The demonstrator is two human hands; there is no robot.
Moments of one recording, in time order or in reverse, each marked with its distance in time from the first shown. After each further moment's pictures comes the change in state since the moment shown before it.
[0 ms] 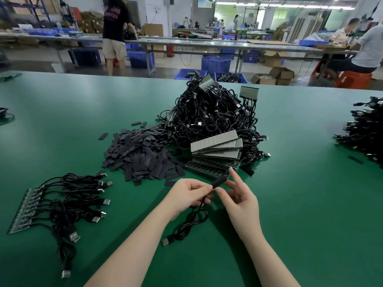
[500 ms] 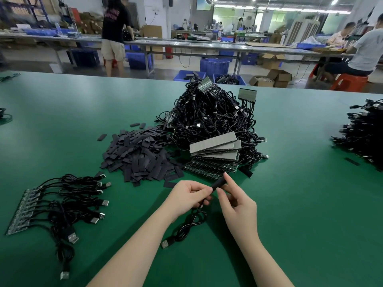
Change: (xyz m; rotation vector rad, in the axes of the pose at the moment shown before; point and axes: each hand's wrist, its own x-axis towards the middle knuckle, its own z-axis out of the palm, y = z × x) left_hand 0.001 -0.003 0.003 0.052 0.016 0.020; right_hand -0.007 0.004 0.003 -0.160 0.050 -0.140
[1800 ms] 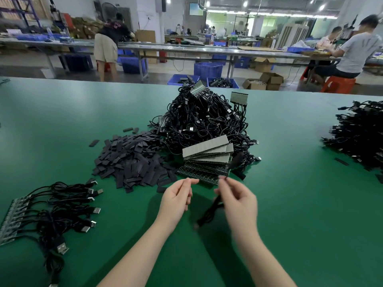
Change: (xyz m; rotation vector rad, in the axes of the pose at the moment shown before) left_hand -0.003 -0.006 0.011 -0.104 0.322 0.152; right_hand 0.015 -0.036 -0.006 0.247 0.118 0.329
